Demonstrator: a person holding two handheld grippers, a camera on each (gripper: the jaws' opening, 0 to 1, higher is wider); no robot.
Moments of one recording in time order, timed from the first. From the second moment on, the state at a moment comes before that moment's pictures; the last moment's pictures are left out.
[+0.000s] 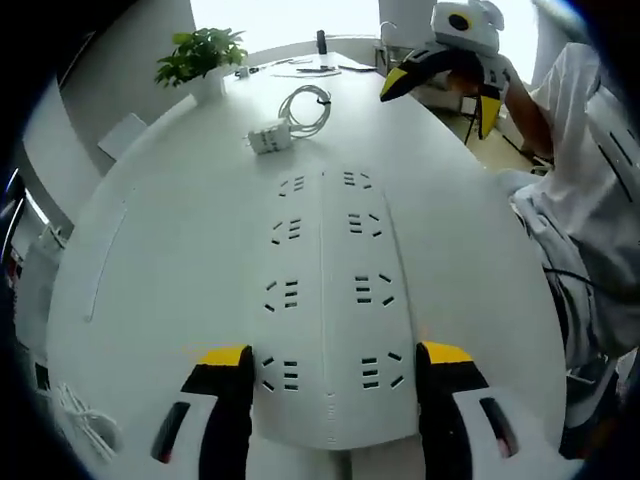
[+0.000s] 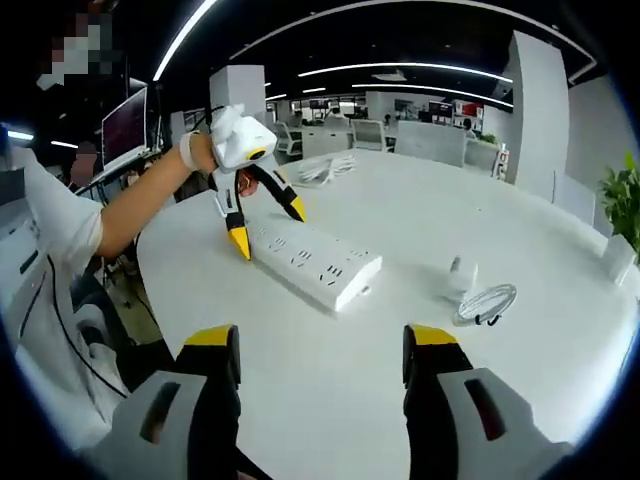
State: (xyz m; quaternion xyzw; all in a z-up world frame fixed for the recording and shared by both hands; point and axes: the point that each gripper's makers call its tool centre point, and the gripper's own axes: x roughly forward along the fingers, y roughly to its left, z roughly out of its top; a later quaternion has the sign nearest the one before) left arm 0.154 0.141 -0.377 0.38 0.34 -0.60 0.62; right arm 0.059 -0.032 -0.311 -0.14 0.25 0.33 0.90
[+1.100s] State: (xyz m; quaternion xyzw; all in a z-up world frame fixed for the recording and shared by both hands) left arm 0.147 0.146 -0.378 0.39 0.37 -0.59 0.61; right arm 0.157 0.037 -0.368 -0.45 0.40 0.52 0.61
